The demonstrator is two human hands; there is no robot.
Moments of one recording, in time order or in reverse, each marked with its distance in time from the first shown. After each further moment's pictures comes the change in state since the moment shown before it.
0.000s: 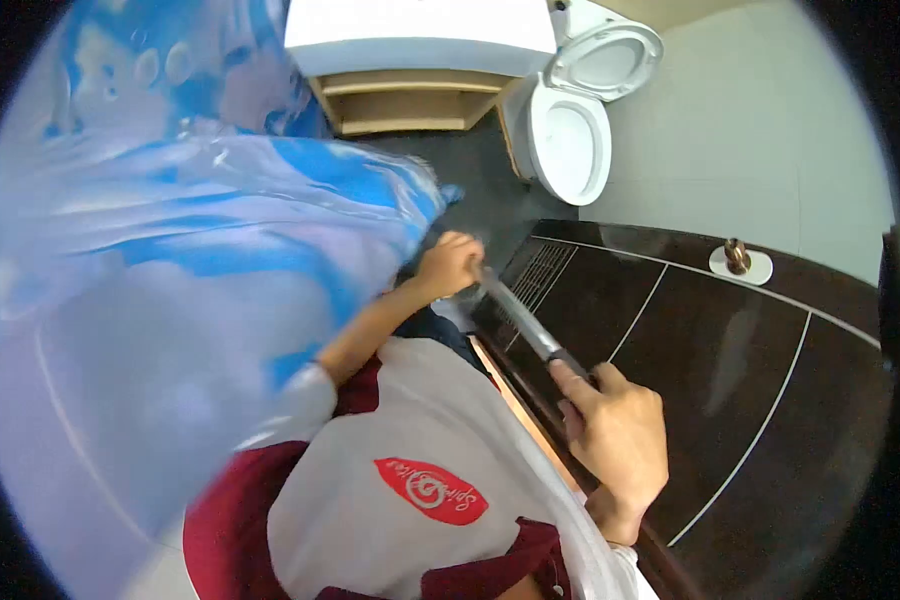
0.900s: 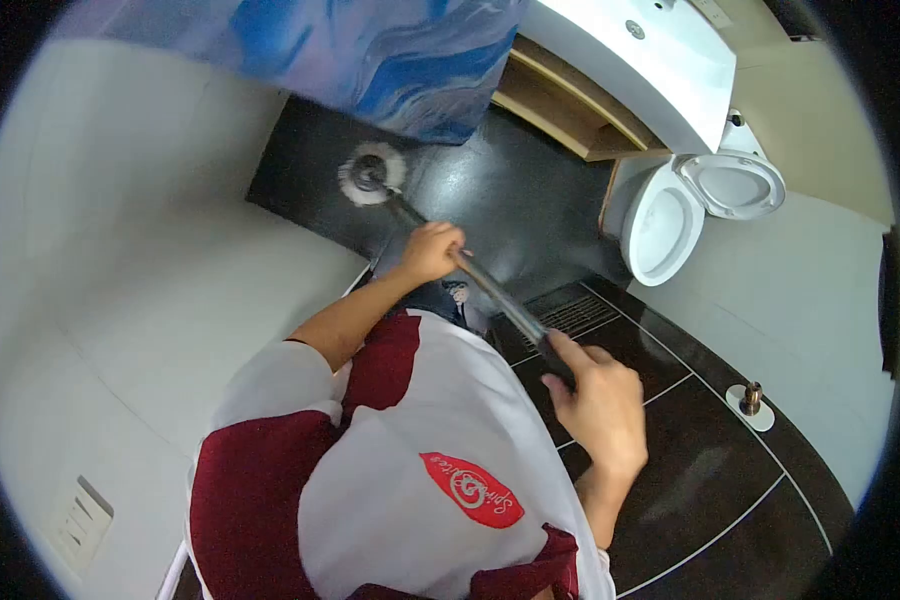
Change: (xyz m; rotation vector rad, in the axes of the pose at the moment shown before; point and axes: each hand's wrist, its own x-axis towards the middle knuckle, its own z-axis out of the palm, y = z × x) left_hand -0.168 -0.054 -0.092 0.203 0.248 -0.448; right_hand 0.067 -0.070 0.045 0.078 -0.168 -0.304
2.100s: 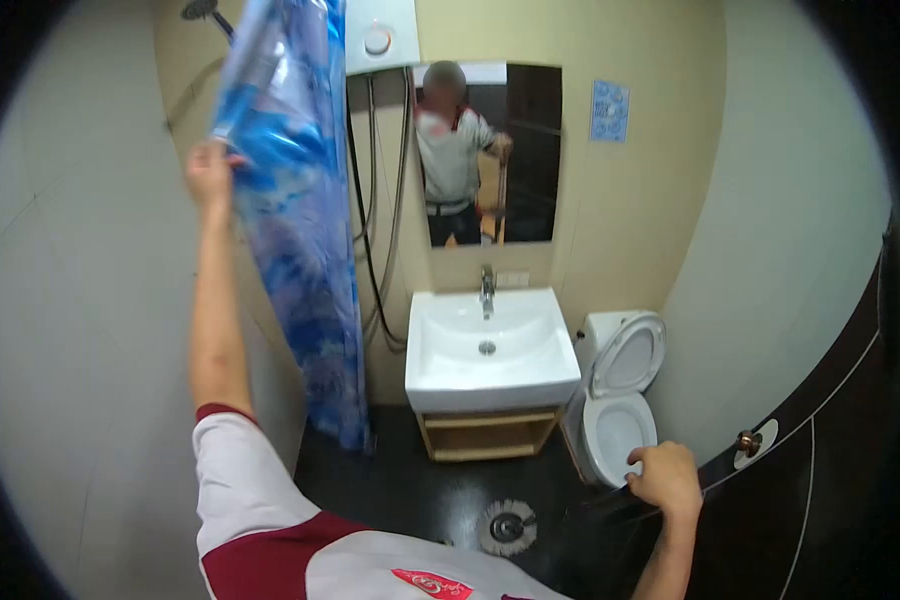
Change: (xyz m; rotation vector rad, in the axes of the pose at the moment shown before) left_hand 0.401 0.356 -0.691 -0.493 1.138 0.815; right_hand -0.048 0.119 -0.121 -0.138 0.644 0.436
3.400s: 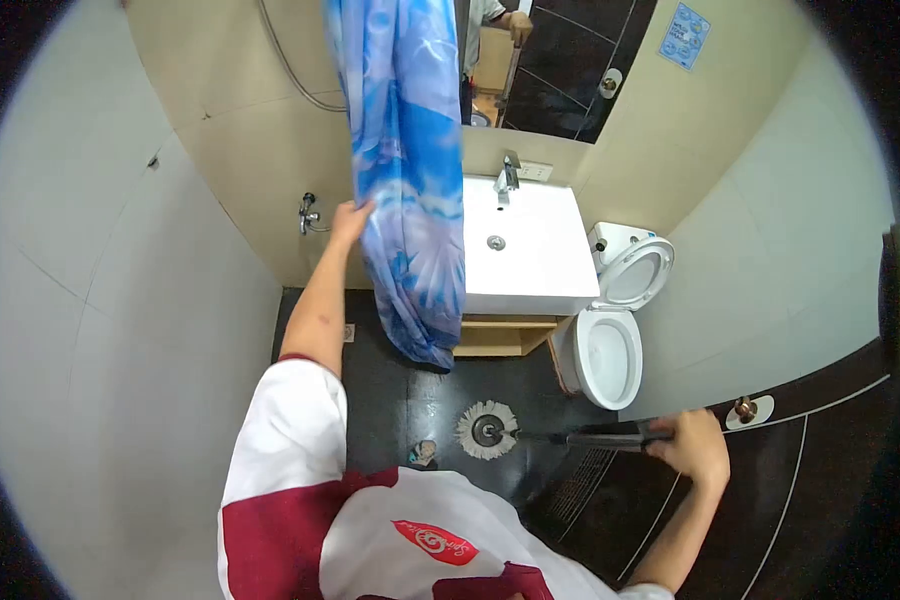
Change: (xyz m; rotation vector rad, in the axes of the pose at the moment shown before) left_hand -0.396 -0.357 -0.004 0.256 -0.695 -0.760; right_hand 0.034 -0.086 -0.015 -0.019 -0.257 0.070
